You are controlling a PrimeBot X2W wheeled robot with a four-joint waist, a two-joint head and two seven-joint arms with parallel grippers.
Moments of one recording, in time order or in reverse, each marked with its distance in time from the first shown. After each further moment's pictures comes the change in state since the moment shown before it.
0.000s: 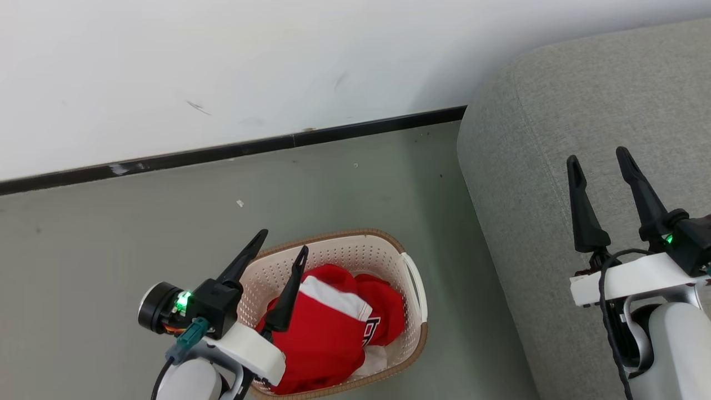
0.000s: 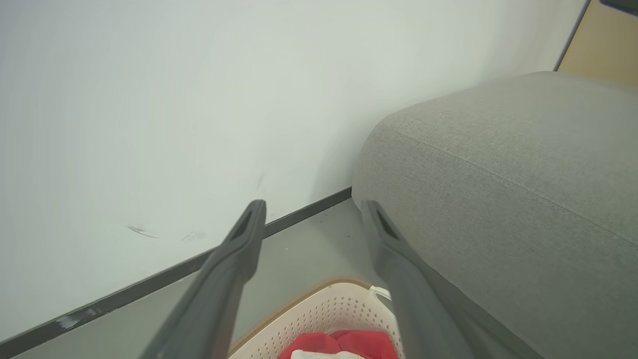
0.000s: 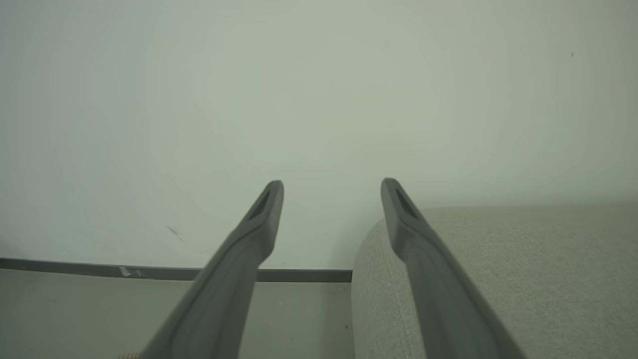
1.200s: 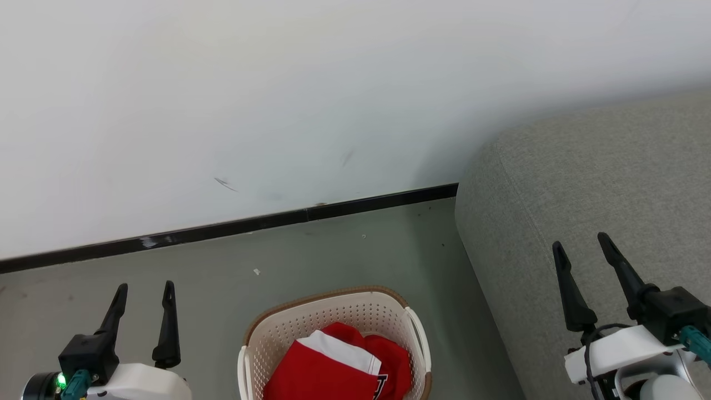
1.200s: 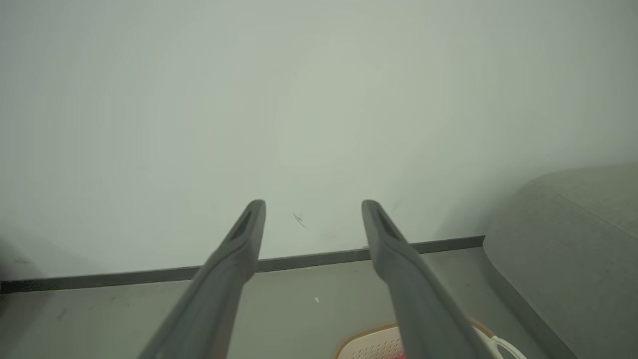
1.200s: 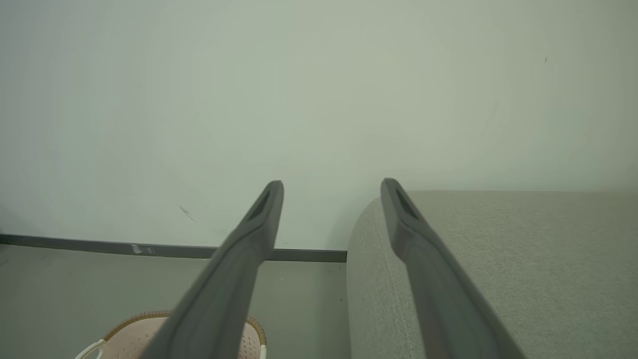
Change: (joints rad) left arm 0.228 0.067 0.275 -0.044 -0.119 0.179 0.000; right arm 0.202 0.002 0.008 0.008 -0.059 0.000 0.000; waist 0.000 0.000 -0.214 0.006
